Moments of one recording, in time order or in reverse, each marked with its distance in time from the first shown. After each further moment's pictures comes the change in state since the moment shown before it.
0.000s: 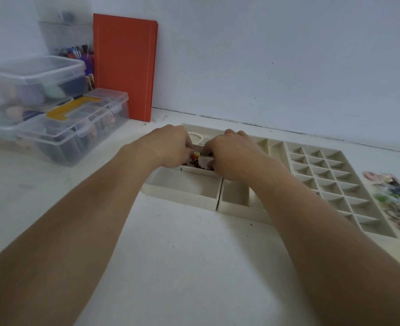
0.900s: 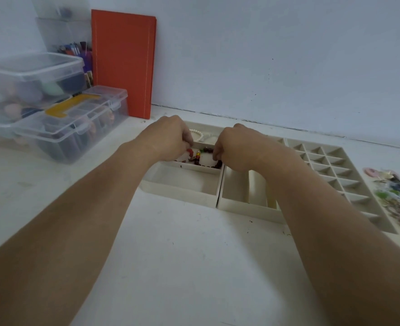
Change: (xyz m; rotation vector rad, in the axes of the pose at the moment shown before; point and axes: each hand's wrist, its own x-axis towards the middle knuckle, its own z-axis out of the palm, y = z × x) left_hand 0.005 -0.005 0.003 -0.157 0.130 -0.012; right_hand 0.002 0.012 -0.010 0.183 -0.155 0.179
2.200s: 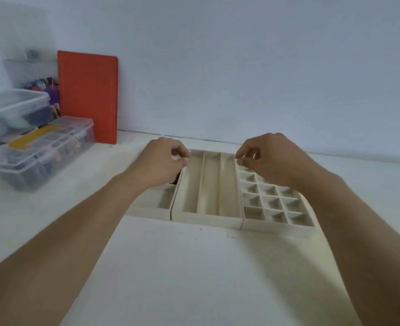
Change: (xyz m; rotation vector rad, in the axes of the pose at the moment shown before) left_hand -0.017 0.074 0.015 -0.275 0.118 0.148; right_hand -0.108 0.108 -0.055 0.289 0.259 0.081
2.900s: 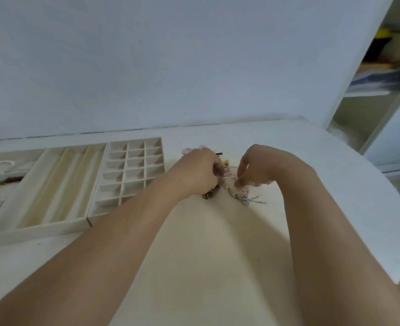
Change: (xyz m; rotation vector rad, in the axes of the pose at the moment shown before) left_hand 0.001 0.239 0.238 0.110 -0.466 0.309; right_hand -0.119 0.213 -0.064 -0.120 -0.262 0.611
